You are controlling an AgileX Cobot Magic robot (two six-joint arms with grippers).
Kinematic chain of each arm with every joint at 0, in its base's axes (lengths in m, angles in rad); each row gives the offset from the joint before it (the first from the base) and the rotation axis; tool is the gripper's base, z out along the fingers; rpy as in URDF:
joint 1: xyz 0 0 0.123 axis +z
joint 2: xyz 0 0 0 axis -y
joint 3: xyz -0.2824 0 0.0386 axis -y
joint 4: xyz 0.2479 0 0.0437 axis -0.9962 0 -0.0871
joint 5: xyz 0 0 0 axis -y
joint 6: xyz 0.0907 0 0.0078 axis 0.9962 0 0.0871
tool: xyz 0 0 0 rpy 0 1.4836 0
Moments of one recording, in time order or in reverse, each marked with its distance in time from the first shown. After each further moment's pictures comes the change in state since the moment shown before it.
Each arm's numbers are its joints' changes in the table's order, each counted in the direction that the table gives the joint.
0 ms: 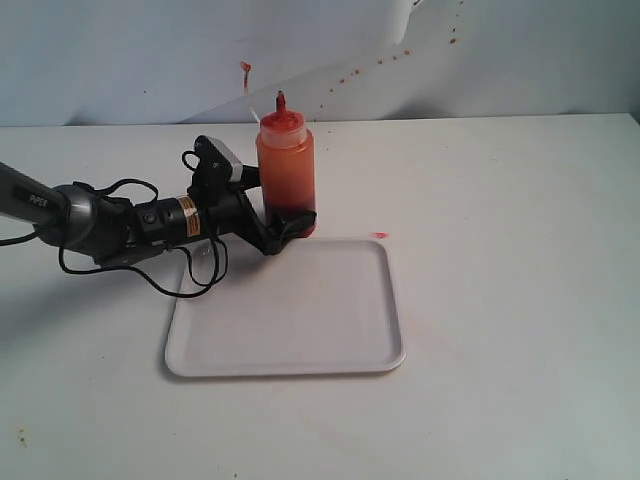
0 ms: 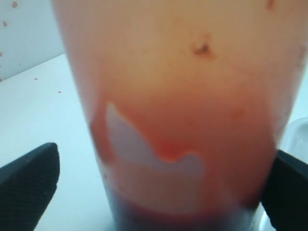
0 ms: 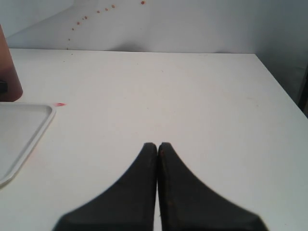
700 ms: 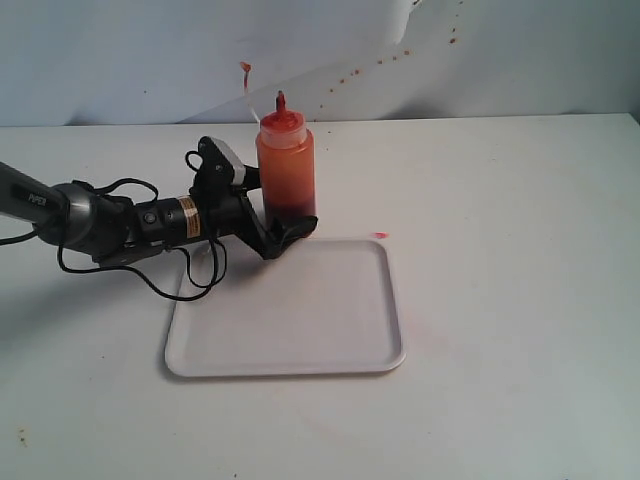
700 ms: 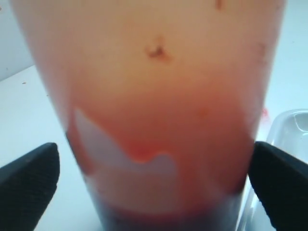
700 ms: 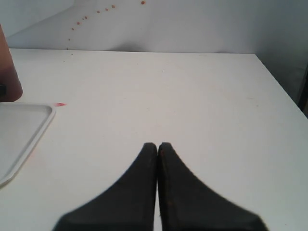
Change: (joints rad) left arm 0.000 0.004 0.000 -0.046 0.004 0.006; right arm 0.000 0.000 0.000 0.000 0.000 0.000
